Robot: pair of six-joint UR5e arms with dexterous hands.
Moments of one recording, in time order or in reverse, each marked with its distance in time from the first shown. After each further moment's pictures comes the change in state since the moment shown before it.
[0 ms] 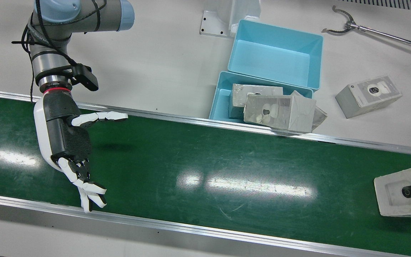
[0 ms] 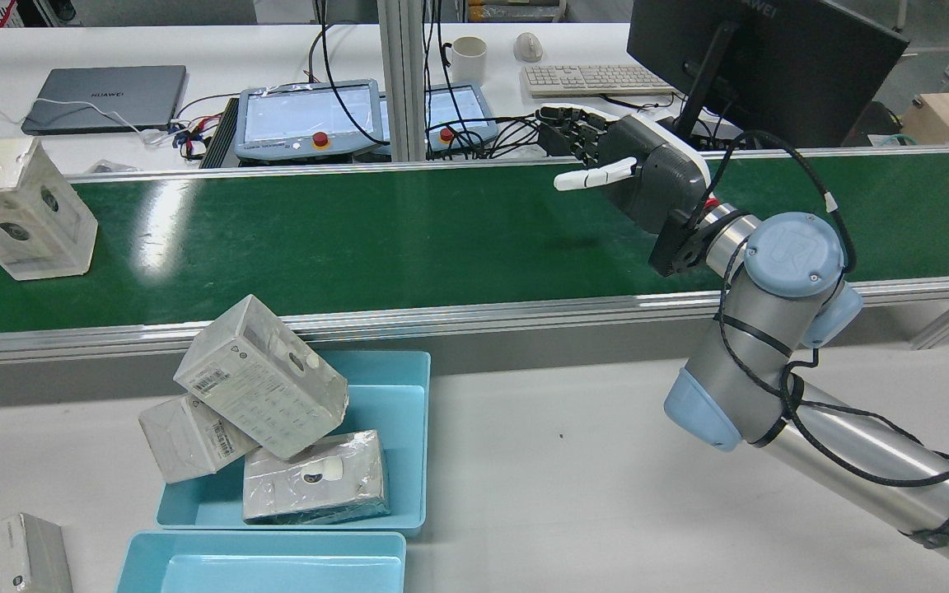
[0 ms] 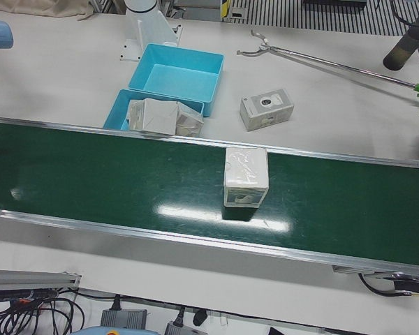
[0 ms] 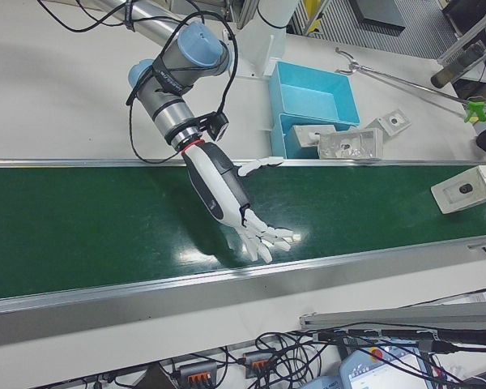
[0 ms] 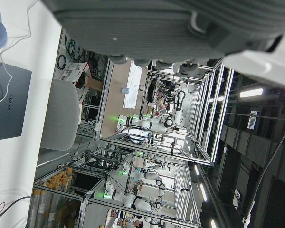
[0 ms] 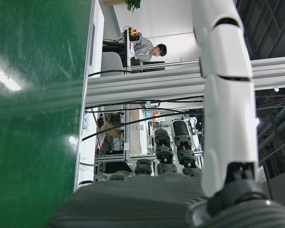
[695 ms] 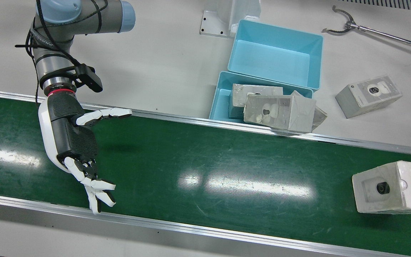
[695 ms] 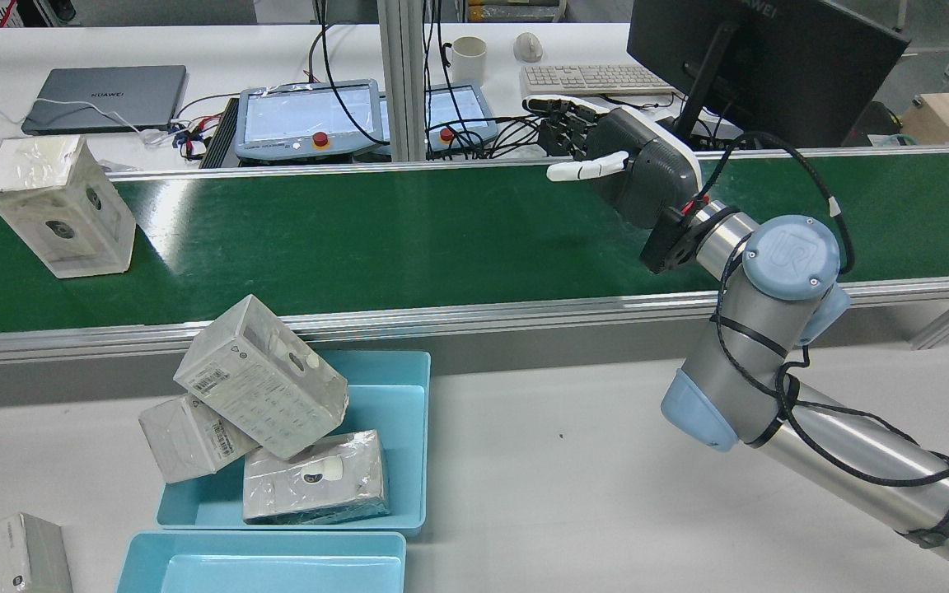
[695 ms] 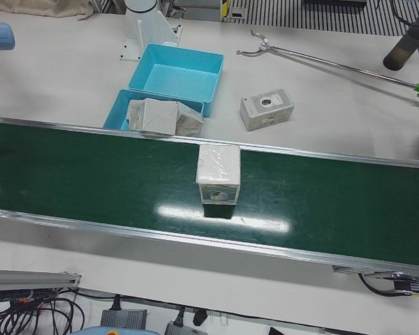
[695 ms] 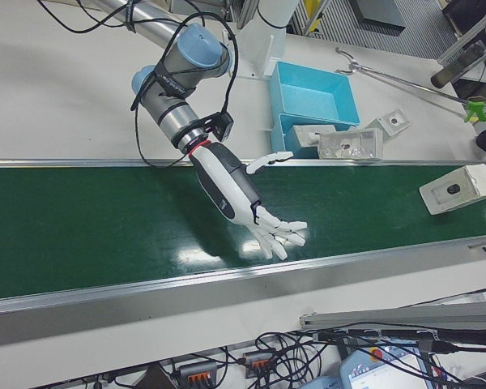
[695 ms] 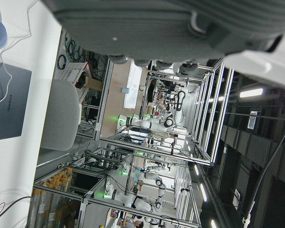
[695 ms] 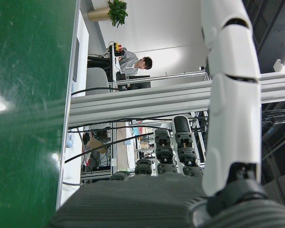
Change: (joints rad) left arm 0.000 0.000 0.000 0.000 0.000 0.000; right arm -0.007 0.004 -0.013 0.096 0.003 -0.001
